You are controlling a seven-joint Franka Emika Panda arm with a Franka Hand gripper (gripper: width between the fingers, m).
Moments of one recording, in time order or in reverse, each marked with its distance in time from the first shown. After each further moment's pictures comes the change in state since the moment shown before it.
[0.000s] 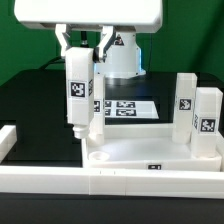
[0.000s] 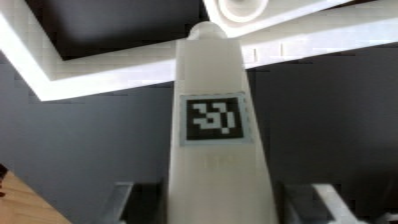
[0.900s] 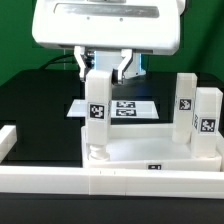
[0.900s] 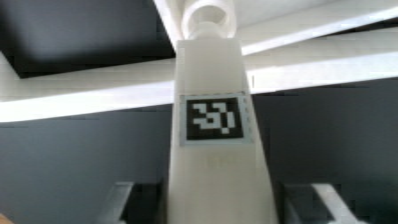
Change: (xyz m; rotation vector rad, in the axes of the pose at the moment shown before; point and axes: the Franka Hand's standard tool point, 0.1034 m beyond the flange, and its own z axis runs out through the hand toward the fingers) arm -0.016 -0.026 0.028 0.000 -0.029 -0.050
